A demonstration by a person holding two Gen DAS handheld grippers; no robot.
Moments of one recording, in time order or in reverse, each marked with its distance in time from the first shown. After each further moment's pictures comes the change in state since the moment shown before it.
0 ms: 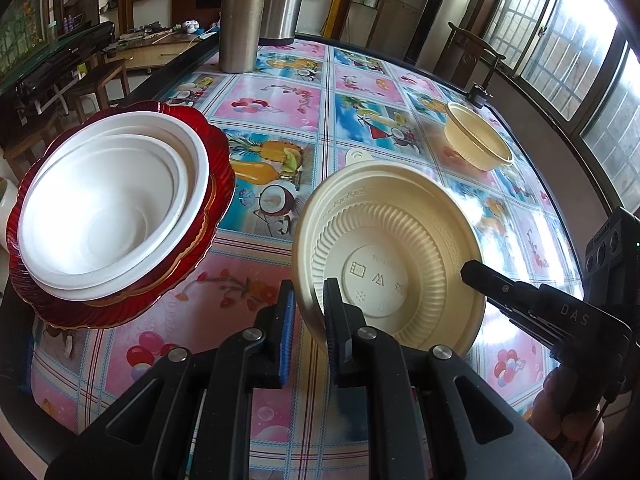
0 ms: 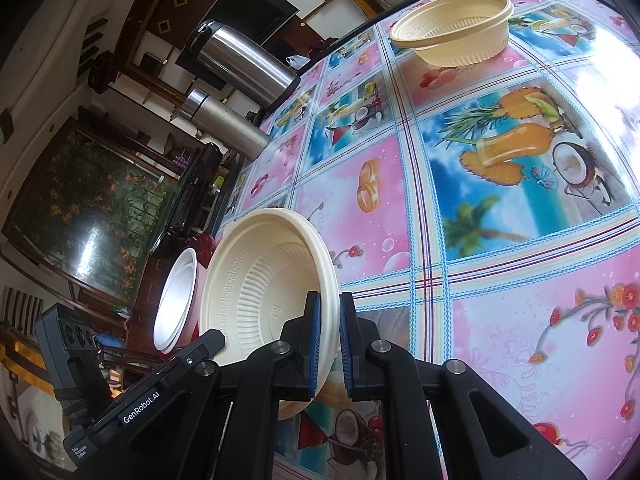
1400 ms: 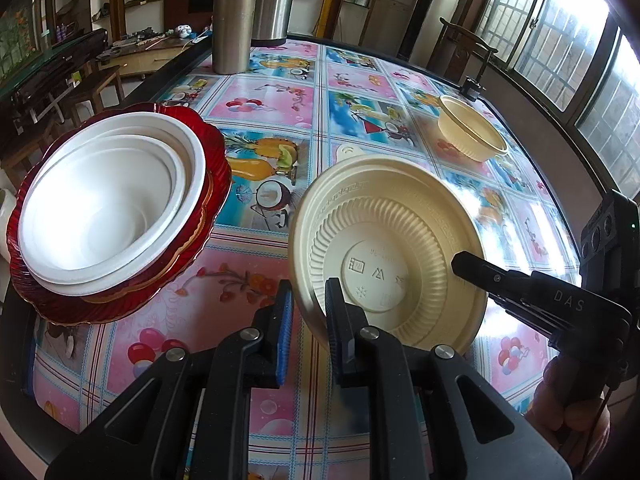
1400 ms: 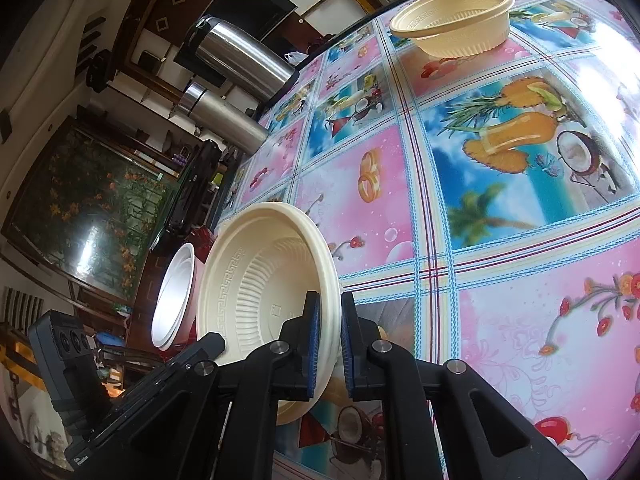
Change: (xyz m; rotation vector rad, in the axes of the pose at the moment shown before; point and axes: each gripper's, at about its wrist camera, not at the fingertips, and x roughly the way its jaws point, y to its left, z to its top) left arm -0.002 -0.003 -0.004 0.027 -0.002 -0.004; right arm 0.005 0.003 -0.006 0.004 0.009 -0.006
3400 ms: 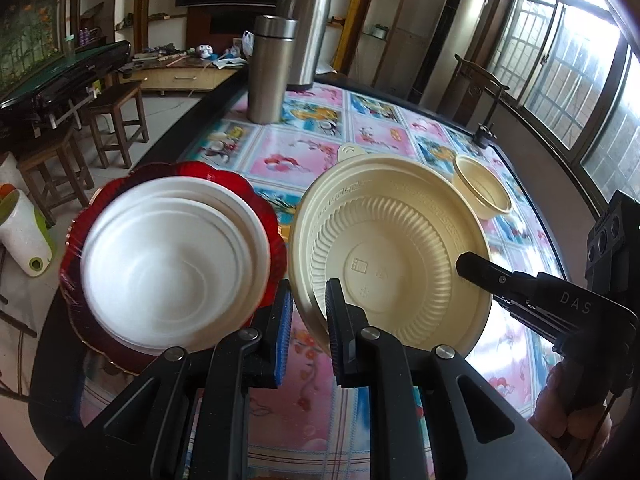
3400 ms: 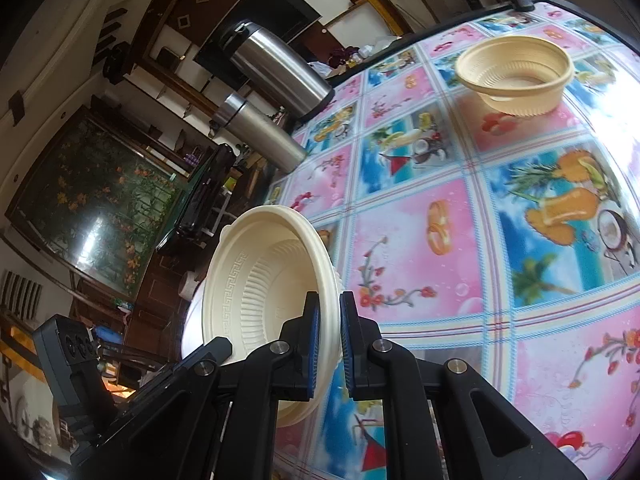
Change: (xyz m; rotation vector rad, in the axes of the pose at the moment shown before) left arm -0.043 0.034 0.036 -0.054 -0.111 0.026; right arm -0.003 0.061 0.028 -0.078 -0.038 0.018
